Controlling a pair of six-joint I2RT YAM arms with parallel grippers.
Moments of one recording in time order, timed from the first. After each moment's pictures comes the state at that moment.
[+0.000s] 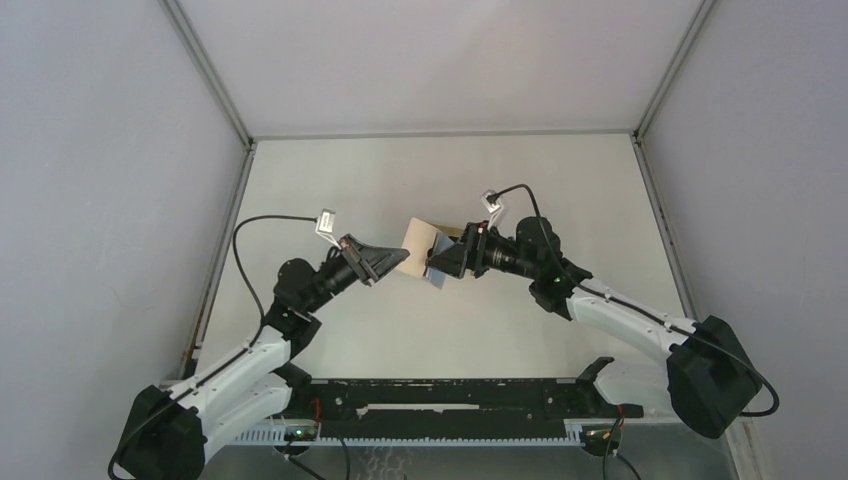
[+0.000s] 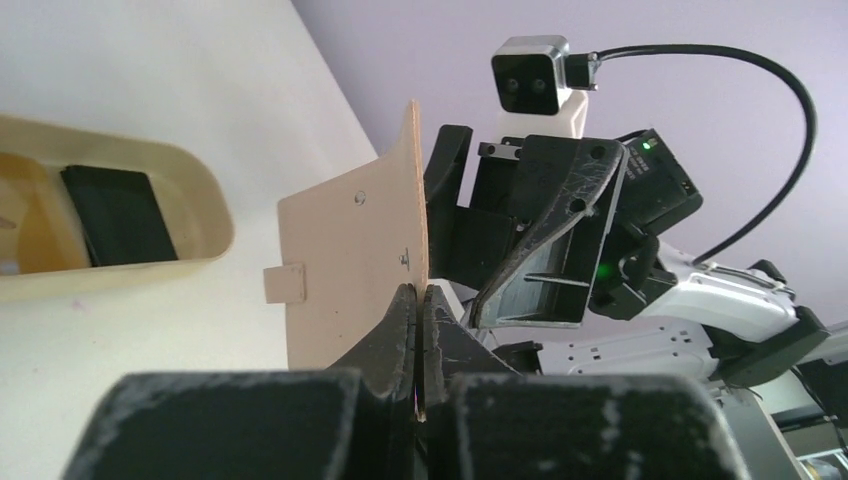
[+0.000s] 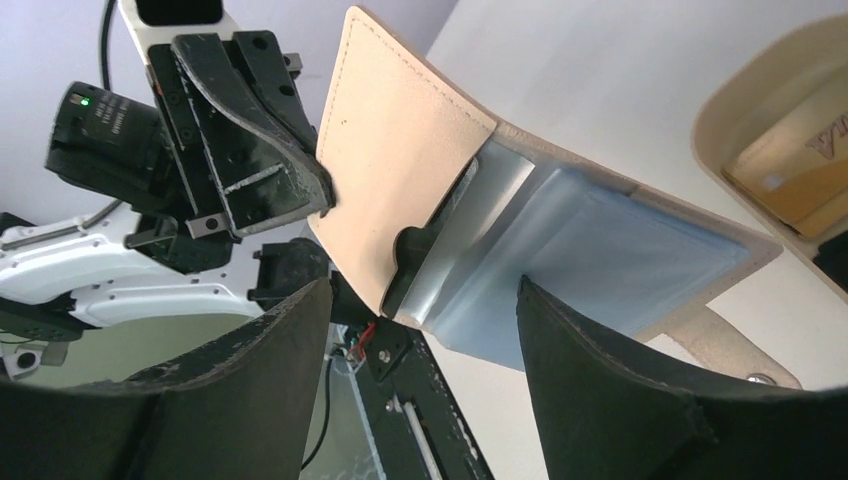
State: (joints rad) left arm -0.50 0.85 0.32 0.63 0.39 -1.00; right arm 0.66 1.20 0.65 0.34 -0.50 0.78
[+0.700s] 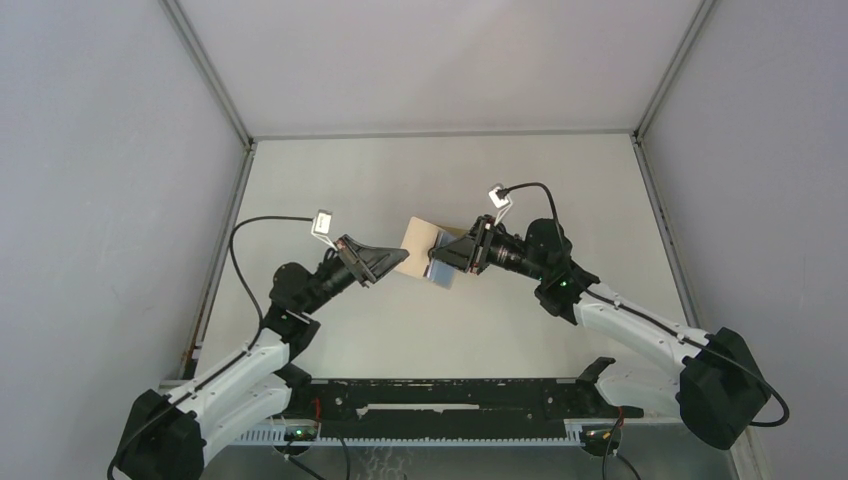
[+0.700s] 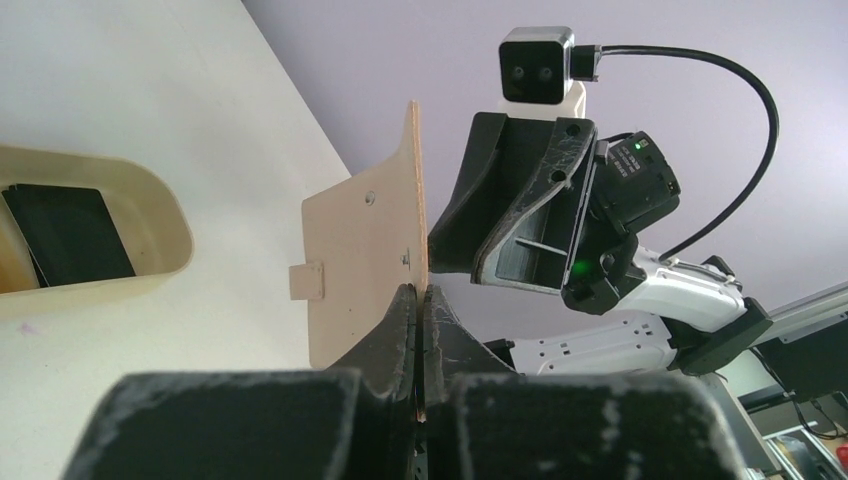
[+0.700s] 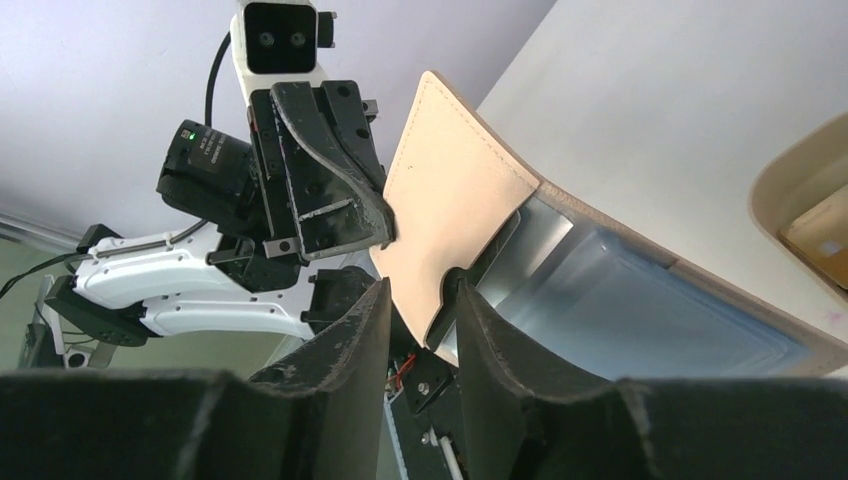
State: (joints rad) left arm -0.50 0.82 0.31 0.71 0.42 -1.06; right arm 0.68 1.13 0.65 0.44 -0.48 0.85
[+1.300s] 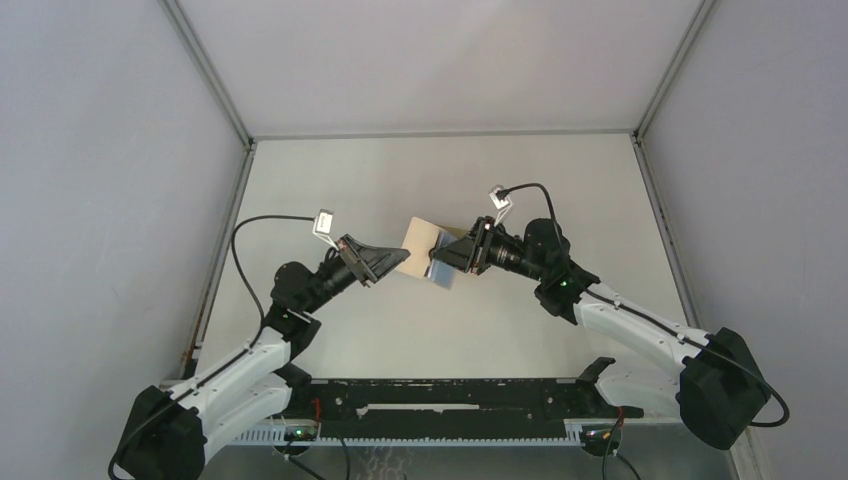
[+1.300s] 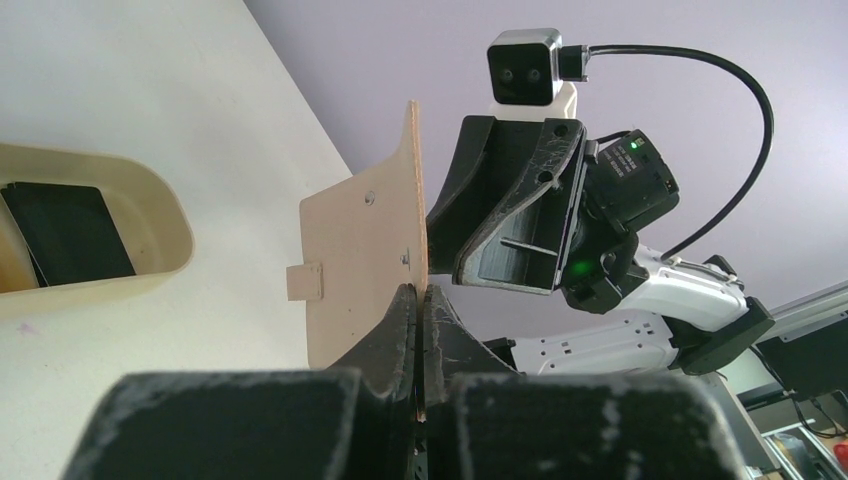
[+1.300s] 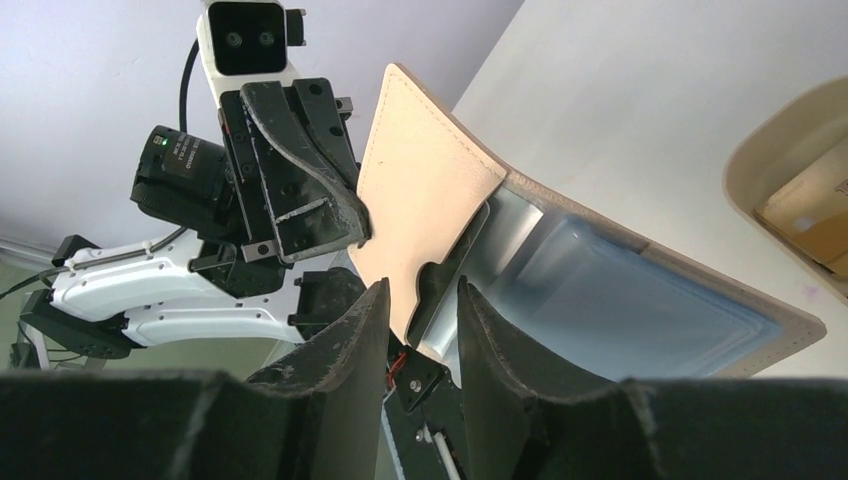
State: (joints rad) left arm -0.50 0.84 0.31 0.73 0.43 -1.06; right arm 0.68 1.13 0.65 0.39 -0.45 0.85
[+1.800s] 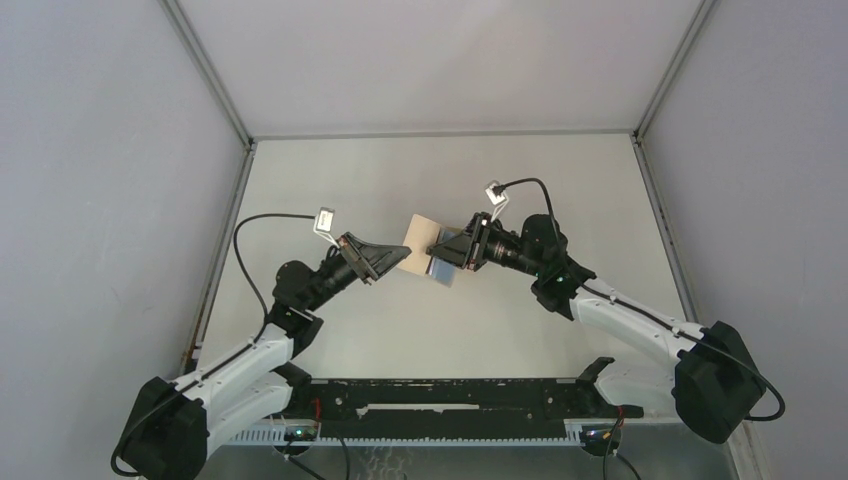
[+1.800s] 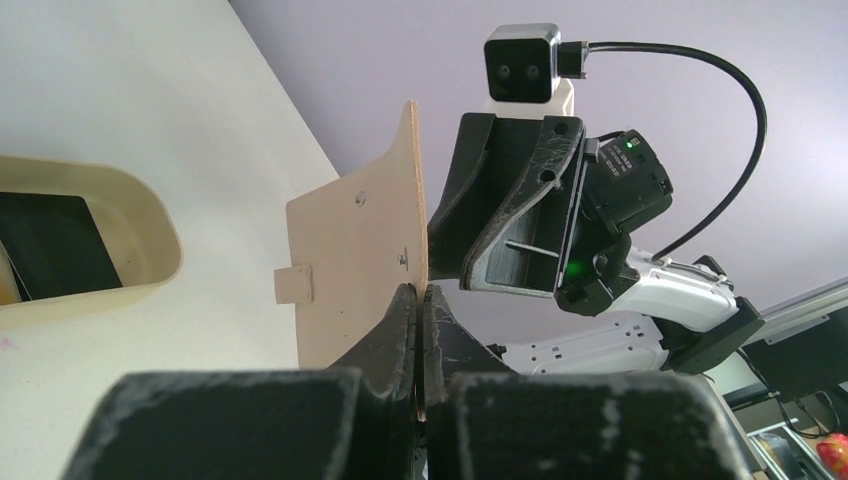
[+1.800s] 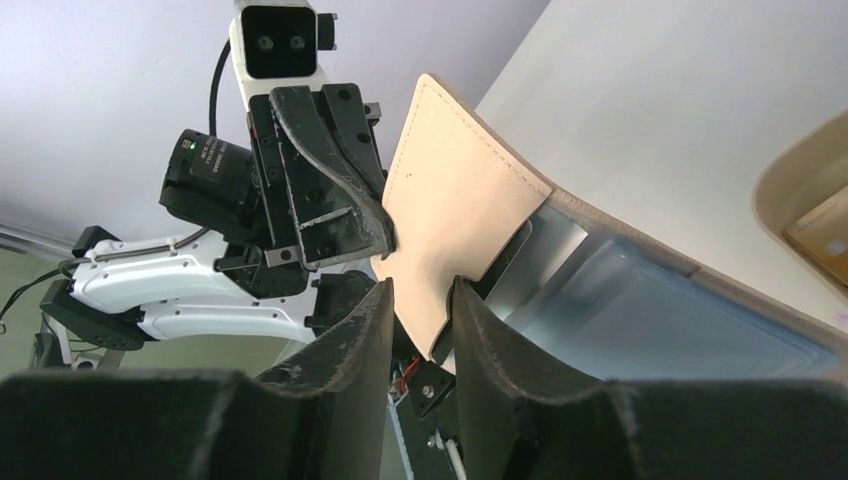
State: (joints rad) left arm -0.50 0.89 0.31 0.80 0.43 -1.08; right arm 0.68 1.16 0.68 0.43 -0.48 0.86
